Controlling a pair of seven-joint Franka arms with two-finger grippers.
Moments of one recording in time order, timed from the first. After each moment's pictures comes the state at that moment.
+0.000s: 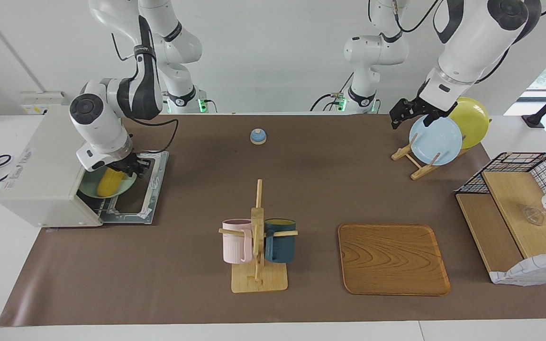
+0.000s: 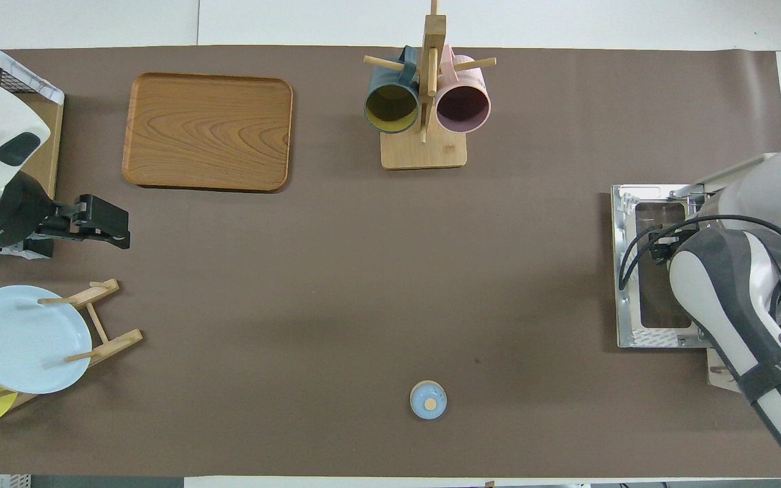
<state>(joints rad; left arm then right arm) -0.13 -0.01 -0.05 -1.62 -0.06 1.45 -0.21 -0.01 0.06 -0.05 -2.10 -0.10 2.01 0.09</state>
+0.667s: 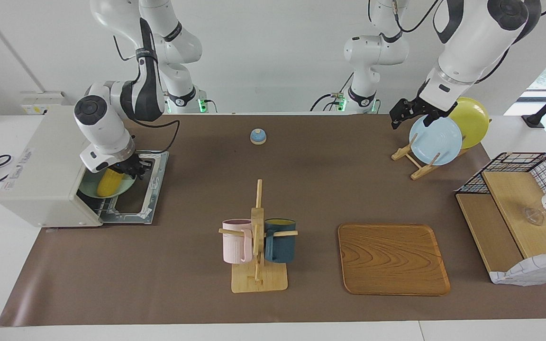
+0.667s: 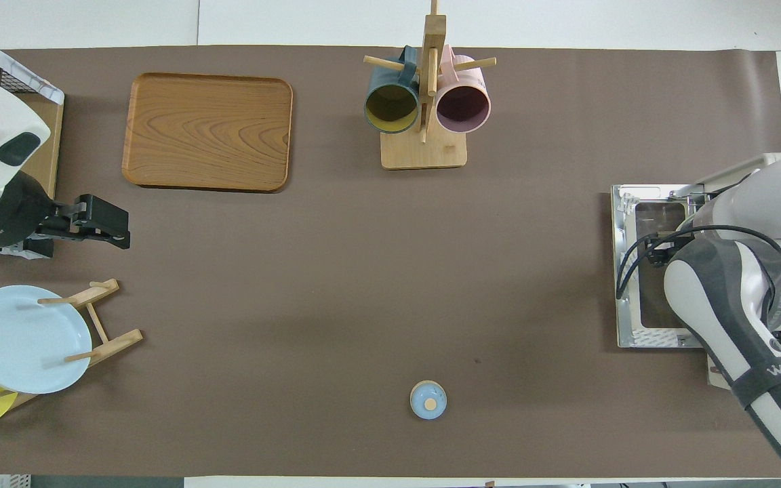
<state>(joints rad) -0.13 -0.01 -0.05 -1.62 -0.06 1.45 -0.21 -0.02 0.06 -0.05 -2.15 -0.10 2.07 0.05</state>
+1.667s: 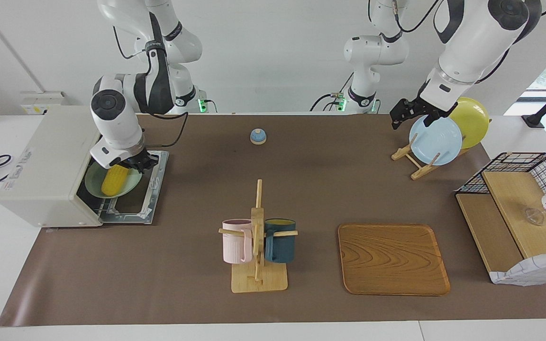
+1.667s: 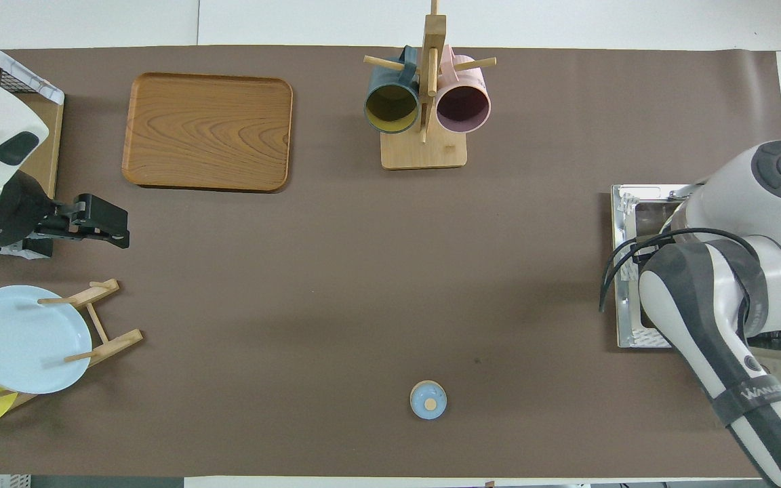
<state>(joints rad) -0.12 -0.01 -0.05 -1.62 -0.06 1.46 -0.21 0.09 0.03 -0.04 -2.08 -0.17 1.92 0.10</state>
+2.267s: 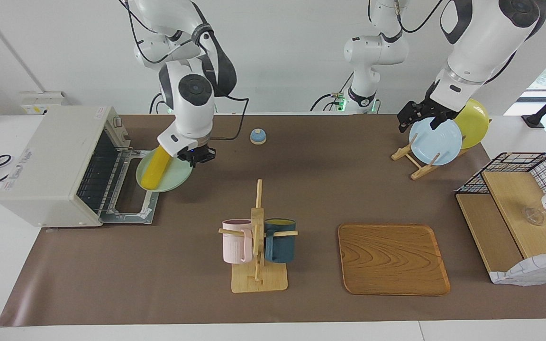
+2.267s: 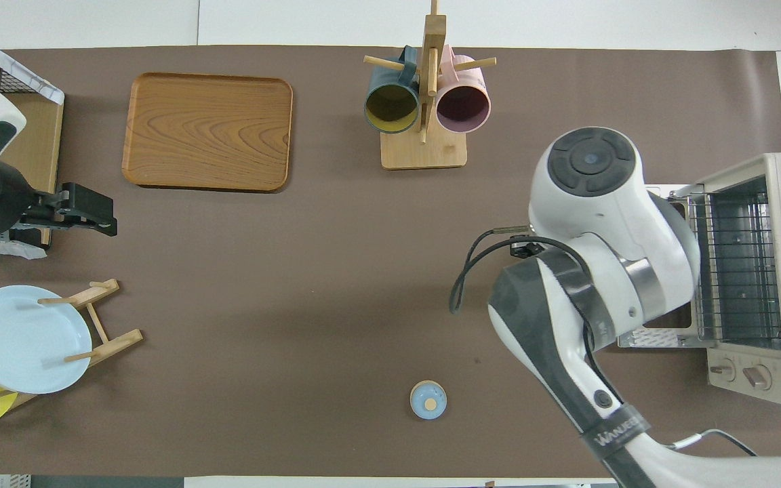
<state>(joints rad) -0.10 -0.01 -0.05 -1.62 -0.06 1.50 -0.21 0.43 0.17 -0.03 -1.83 -0.15 1.75 0.50</state>
